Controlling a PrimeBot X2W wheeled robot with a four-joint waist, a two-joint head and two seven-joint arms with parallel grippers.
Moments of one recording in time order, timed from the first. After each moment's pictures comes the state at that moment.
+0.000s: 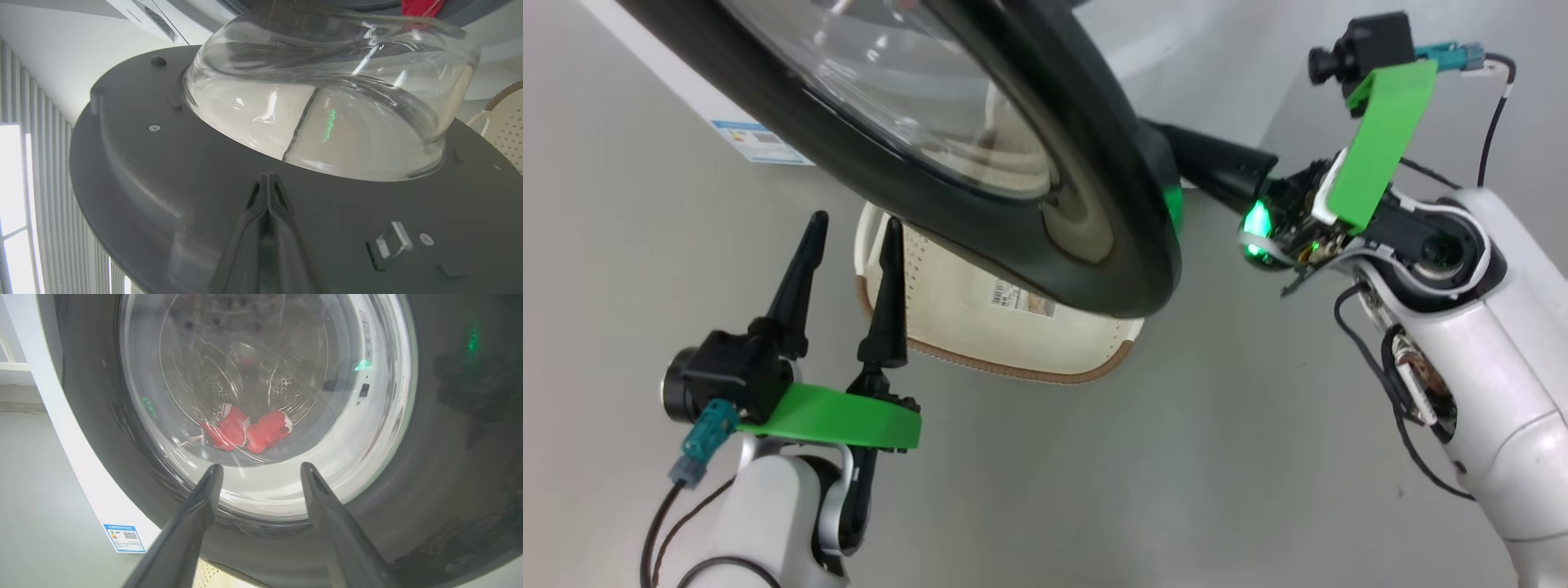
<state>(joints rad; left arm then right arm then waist) -0.44 0.03 -0.17 0.23 -0.28 0.00 -0.26 -0.86 -0.21 0.39 0.36 1.88 0.13 0.65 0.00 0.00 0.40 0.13</state>
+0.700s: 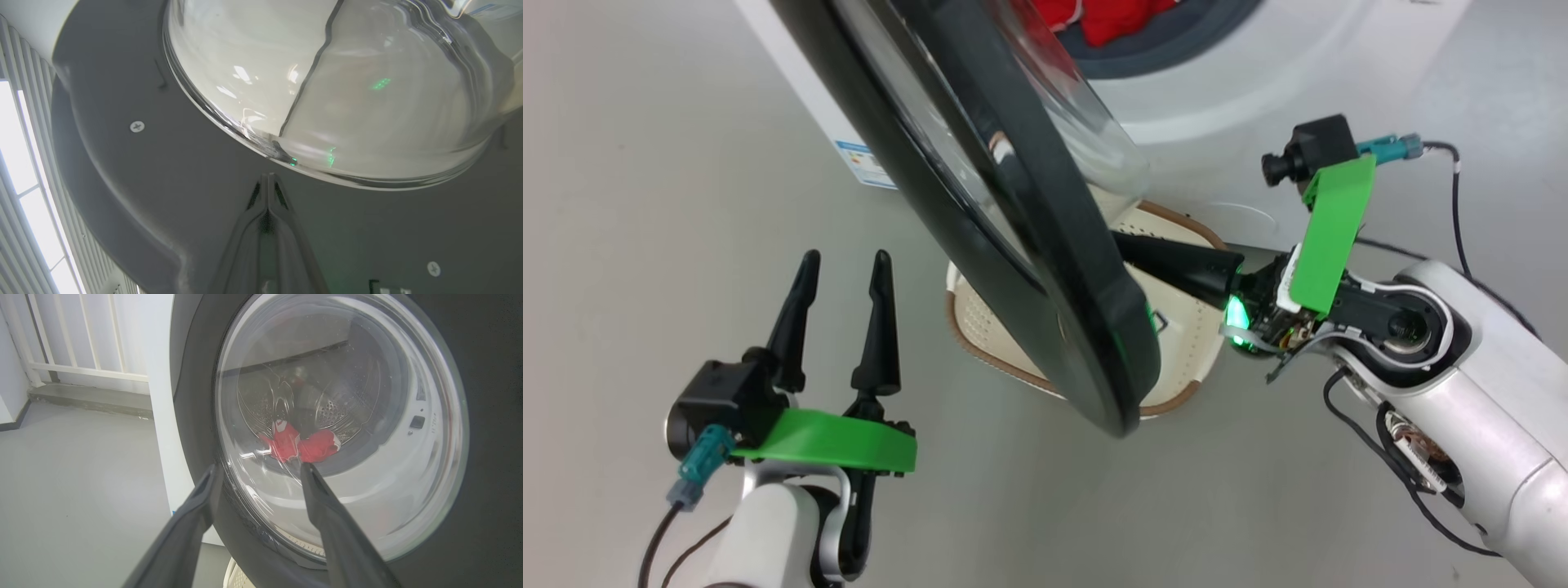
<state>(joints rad) -0.39 0.03 -0.17 0.23 -0.33 0.04 -0.26 -0.80 -0.33 0.64 0.29 2.02 0.13 0.56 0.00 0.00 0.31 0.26</state>
